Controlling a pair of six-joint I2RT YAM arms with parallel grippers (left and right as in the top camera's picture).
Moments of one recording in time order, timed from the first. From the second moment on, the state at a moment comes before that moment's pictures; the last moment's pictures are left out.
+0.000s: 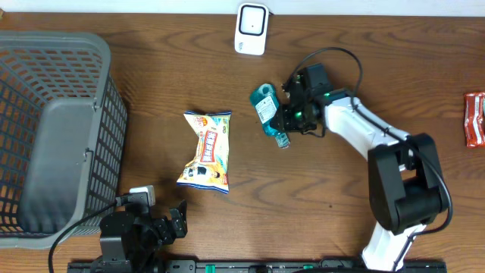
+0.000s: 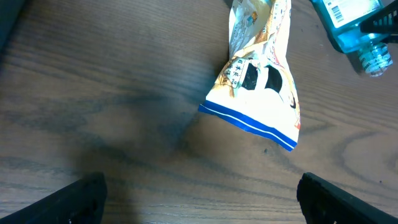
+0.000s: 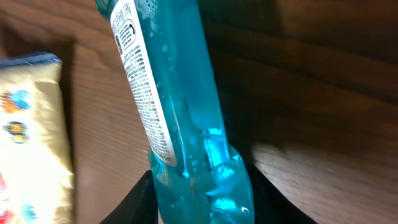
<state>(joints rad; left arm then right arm) 0.00 0.05 0.32 -1.03 0.23 -0.25 0.34 1.95 1.25 -0.53 -0.33 0.25</state>
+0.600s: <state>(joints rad) 0.00 0.05 0.32 -1.03 0.23 -0.25 0.56 1.94 1.25 -0.62 0.14 0.21</state>
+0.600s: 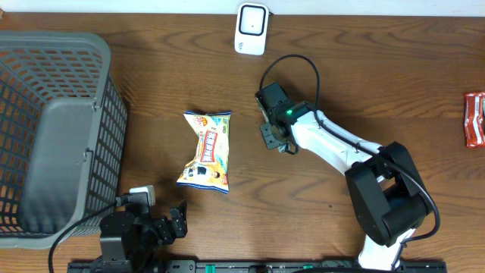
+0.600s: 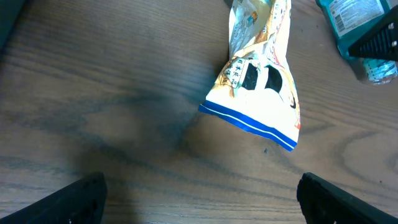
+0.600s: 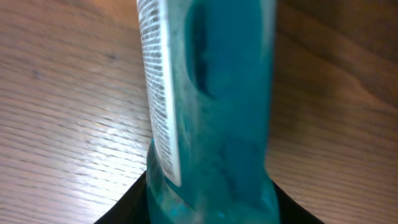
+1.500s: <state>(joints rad) 0.00 0.05 0.32 -1.03 0.23 -0.25 0.49 1.99 1.28 -0.63 -0.07 0.11</state>
